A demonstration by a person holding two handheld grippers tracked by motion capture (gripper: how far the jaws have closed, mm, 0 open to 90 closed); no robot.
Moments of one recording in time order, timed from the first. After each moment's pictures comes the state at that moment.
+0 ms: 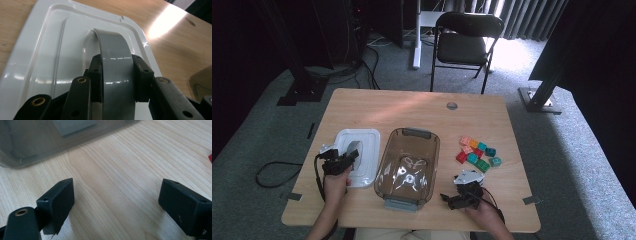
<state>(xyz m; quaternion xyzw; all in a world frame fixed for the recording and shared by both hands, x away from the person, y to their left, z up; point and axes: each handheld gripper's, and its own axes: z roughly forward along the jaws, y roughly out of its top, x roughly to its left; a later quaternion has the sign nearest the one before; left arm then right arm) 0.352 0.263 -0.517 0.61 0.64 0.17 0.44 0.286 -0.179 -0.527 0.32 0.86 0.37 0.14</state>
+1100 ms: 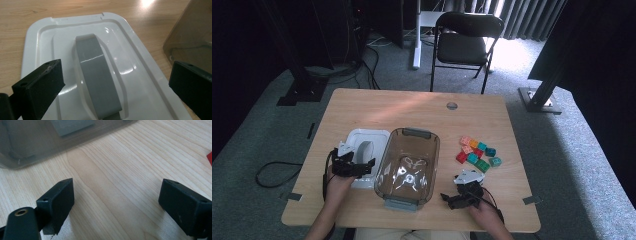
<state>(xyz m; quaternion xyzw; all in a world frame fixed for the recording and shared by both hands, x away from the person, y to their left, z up) 0.339 0.230 -0.495 0.74 0.51 0.21 0.39 0.286 -0.179 -0.527 0.32 0.86 0.37 0.14</state>
